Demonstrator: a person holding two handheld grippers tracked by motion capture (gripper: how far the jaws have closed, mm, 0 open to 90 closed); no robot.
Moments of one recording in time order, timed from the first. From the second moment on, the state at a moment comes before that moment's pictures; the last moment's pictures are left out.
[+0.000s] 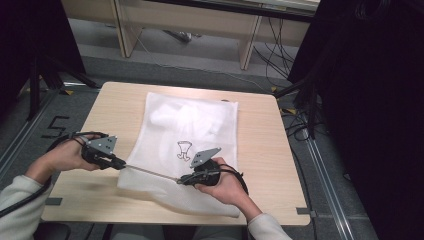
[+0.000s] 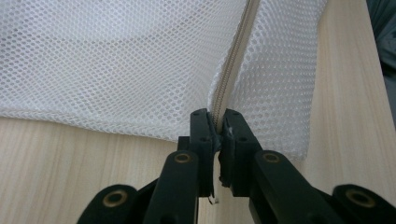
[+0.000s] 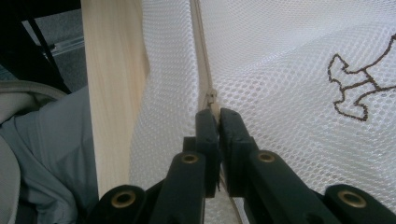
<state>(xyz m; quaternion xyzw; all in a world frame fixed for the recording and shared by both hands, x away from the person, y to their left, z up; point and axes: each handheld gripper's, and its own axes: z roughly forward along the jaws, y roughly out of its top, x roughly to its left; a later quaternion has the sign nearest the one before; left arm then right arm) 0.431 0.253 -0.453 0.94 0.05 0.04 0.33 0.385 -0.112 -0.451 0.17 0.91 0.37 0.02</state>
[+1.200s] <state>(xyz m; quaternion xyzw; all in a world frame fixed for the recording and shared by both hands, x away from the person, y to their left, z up) 0.433 0.257 -0.456 0.95 0.05 0.04 0.32 0.383 -0.144 -0.454 0.19 0.91 0.37 0.02</state>
